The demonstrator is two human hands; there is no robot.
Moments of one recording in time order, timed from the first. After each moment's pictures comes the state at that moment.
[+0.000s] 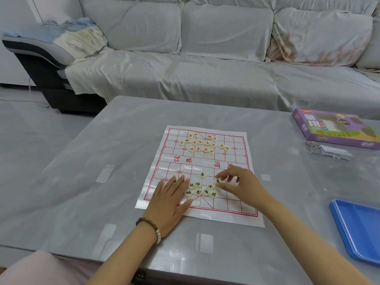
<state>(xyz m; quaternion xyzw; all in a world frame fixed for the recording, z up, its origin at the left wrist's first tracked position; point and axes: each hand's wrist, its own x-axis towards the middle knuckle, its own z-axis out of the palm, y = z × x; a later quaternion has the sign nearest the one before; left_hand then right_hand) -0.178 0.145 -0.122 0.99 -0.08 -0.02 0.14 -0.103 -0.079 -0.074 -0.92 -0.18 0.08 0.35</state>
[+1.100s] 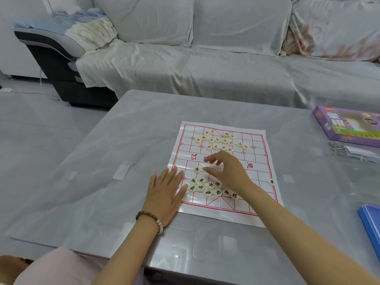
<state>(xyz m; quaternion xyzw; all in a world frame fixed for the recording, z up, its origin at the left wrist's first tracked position) -0.171 0.194 -0.126 0.99 0.01 0.02 0.17 -0.075 0.010 -0.087 -0.92 -0.20 0.02 0.35</state>
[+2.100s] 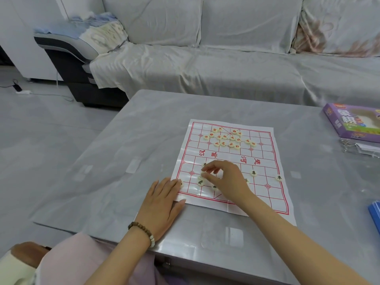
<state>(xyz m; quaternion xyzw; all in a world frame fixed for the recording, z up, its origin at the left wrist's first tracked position) -0.222 0.216 -0.124 0.99 -0.03 0.01 0.10 -0.117 0.027 -0.088 -0.89 -0.20 0.02 0.42</state>
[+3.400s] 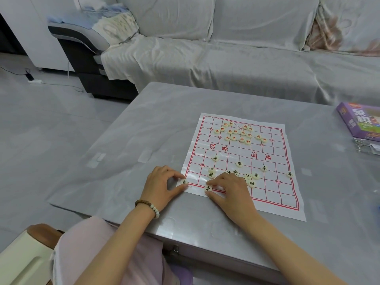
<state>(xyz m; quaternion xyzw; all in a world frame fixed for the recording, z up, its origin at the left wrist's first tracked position) -0.208 0.241 -0.117 0.94 0.04 0.10 0.33 -0.167 0.026 -0.119 -0.91 -0.27 -0.04 0.31</state>
